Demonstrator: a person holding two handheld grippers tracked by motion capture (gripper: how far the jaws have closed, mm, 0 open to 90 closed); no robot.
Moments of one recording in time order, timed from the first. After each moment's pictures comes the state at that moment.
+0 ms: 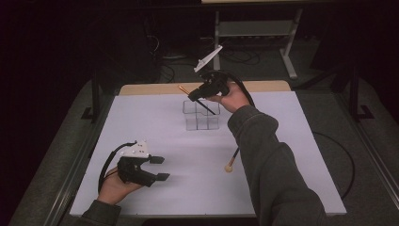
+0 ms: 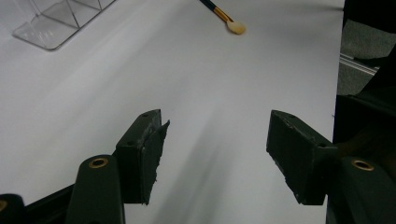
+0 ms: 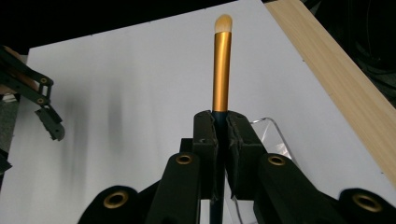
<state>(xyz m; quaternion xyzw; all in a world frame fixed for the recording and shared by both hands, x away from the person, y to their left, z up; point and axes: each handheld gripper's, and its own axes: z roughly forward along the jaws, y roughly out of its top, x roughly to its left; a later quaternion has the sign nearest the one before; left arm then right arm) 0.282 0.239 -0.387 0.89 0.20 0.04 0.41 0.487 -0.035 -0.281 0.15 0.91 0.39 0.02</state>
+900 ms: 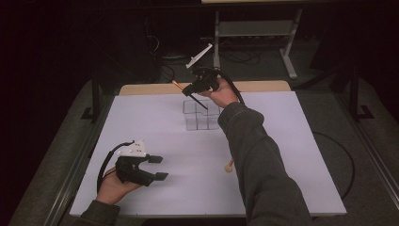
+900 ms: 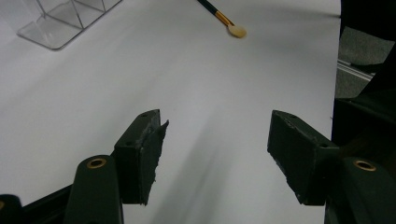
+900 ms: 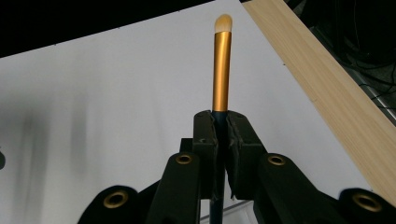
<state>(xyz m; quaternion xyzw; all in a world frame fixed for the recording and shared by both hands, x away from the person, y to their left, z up) 0.282 0.244 -0.387 0.88 0.21 0.03 0.42 0.526 -0.011 -0.303 0.17 0.90 0.39 0.02</state>
